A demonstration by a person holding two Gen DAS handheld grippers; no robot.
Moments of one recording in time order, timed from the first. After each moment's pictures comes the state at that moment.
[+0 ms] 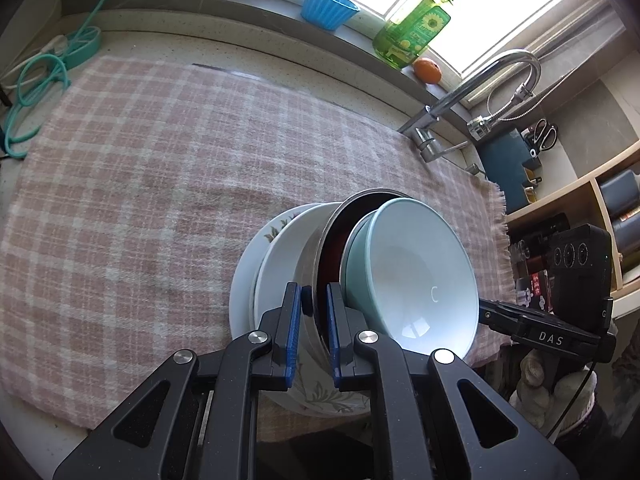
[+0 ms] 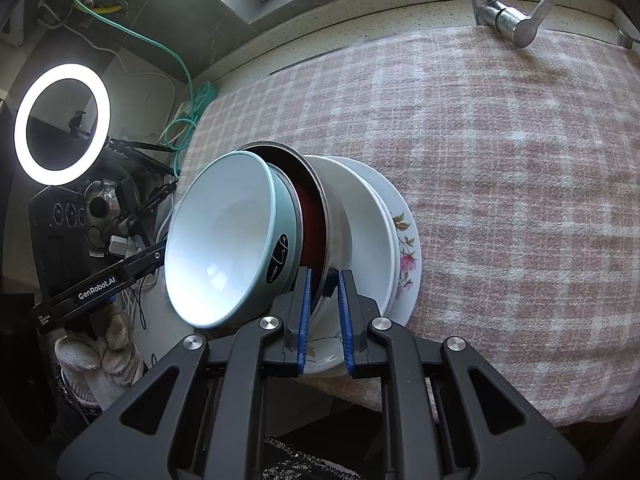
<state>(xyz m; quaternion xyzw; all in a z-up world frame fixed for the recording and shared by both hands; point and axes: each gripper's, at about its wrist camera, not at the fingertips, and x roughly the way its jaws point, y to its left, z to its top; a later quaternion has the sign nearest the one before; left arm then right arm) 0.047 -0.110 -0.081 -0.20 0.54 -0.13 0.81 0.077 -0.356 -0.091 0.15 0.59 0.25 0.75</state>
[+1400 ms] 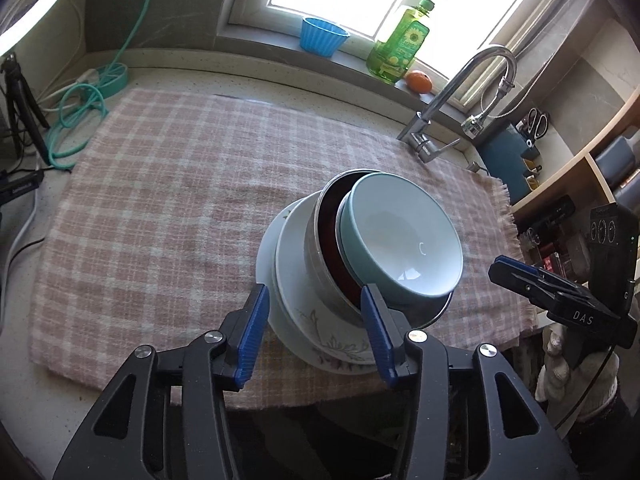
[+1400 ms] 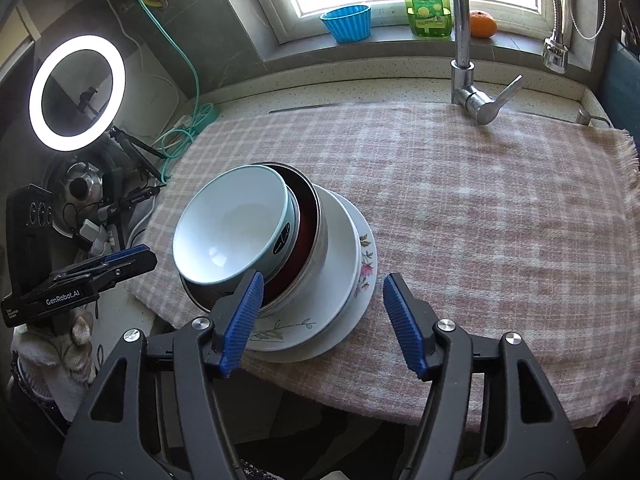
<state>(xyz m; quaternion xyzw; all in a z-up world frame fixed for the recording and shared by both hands) -0.015 -0.119 -0.049 -0.15 0.49 -0.09 0.85 0.019 -0.371 -0.041 0.05 0.50 0.22 0.84</state>
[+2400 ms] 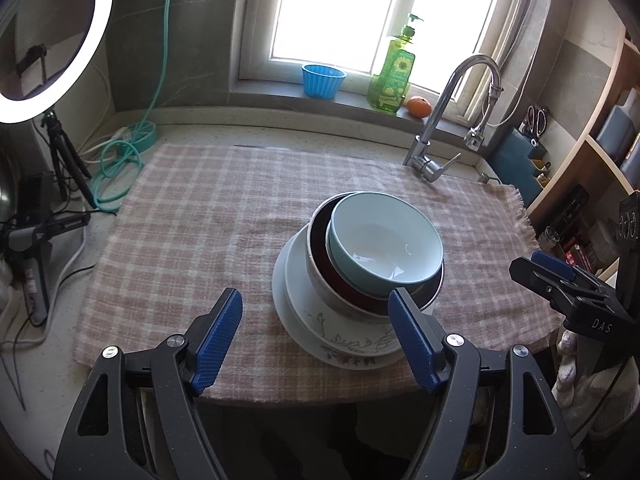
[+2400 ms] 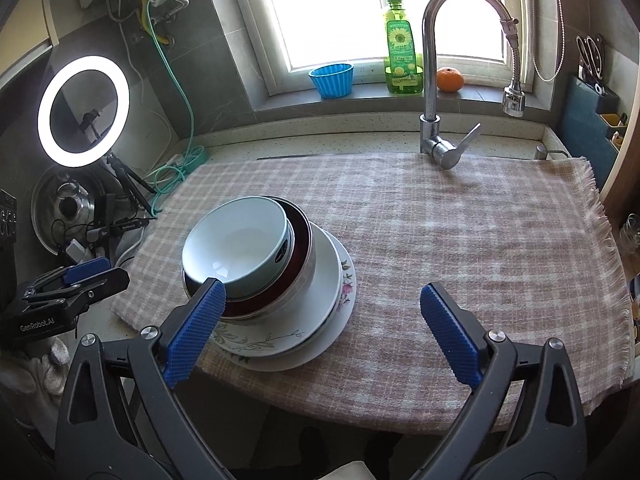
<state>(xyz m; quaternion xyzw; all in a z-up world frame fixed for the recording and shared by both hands) -0.057 -0.146 -0.017 -0.08 0.43 -0.04 0.90 -0.029 -0.378 -0.012 0.04 0.41 0.17 0.90</state>
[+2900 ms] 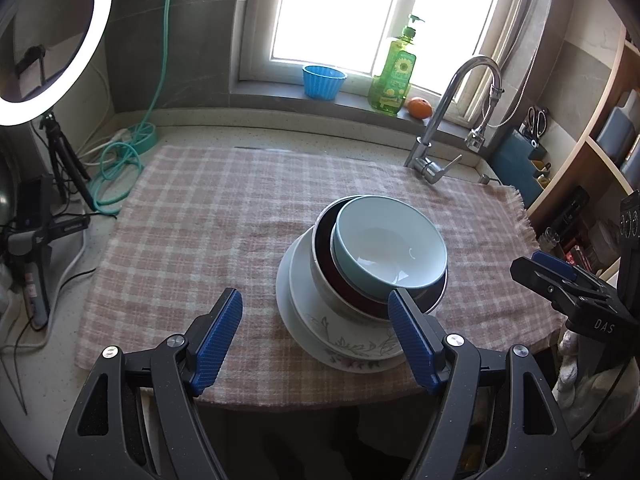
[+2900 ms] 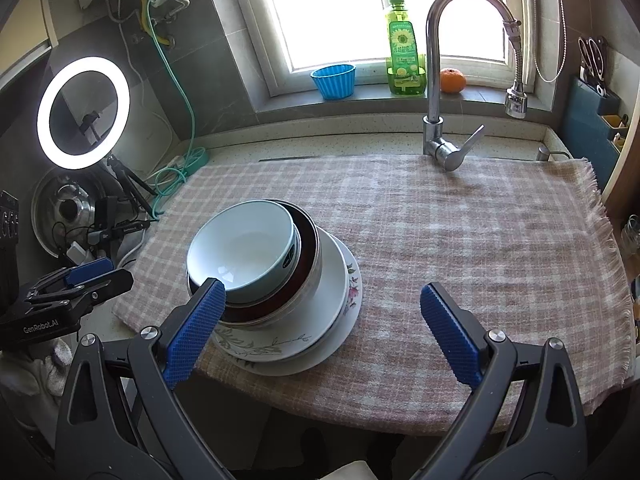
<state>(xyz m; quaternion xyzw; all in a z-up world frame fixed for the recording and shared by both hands) -0.053 -0.144 -0.017 -0.08 0.43 -0.04 0.90 -0.029 -0.370 -0.011 0.04 0.41 0.17 0.90</state>
